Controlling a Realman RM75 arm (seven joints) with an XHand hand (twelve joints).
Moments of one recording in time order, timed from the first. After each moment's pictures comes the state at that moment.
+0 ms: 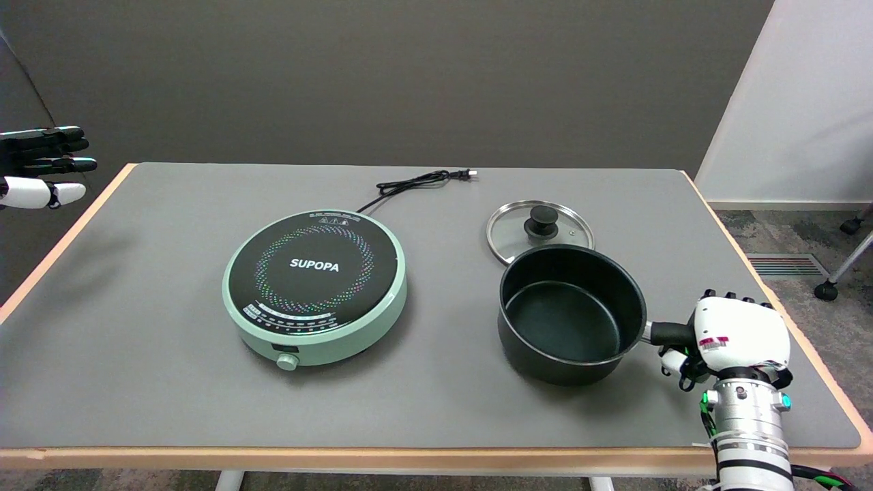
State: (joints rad) arm -0.60 -1.50 -1.44 1.65 0.86 0.83 -0.68
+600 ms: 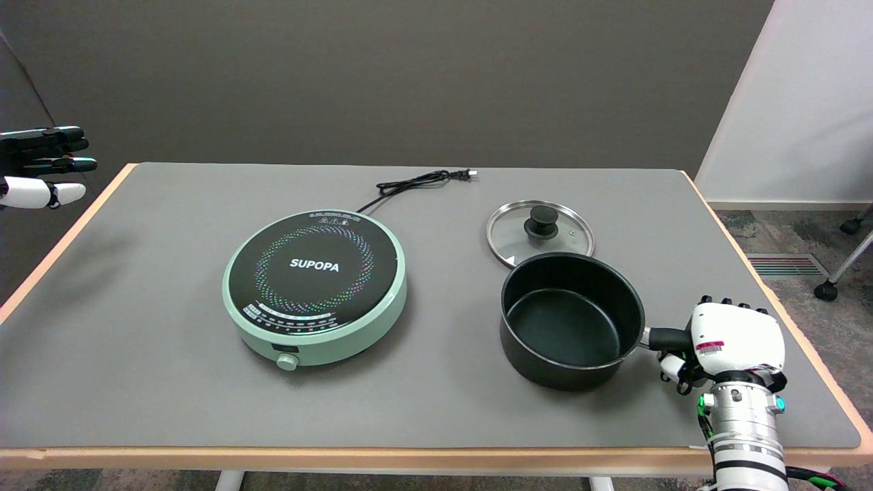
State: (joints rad) arm -0.58 -1.48 -1.46 1.60 0.90 0.85 -0.70
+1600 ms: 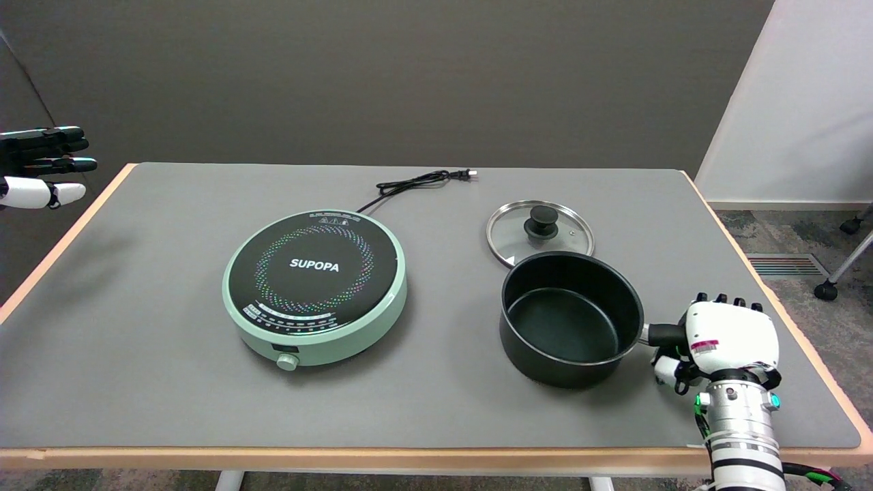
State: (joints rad) arm -0.57 -1.45 -1.48 1.59 0.90 0.86 -0.71
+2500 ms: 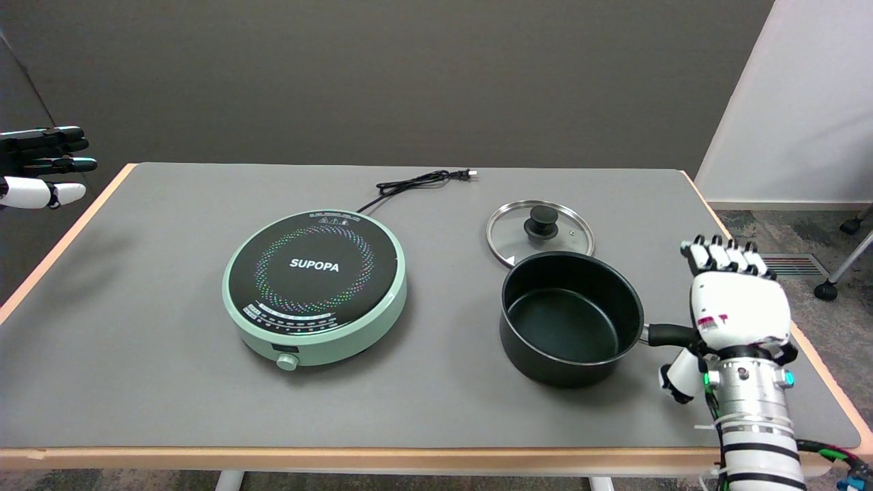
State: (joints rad) arm -0.61 -1.40 -1.49 1.71 0.89 0.86 -0.72
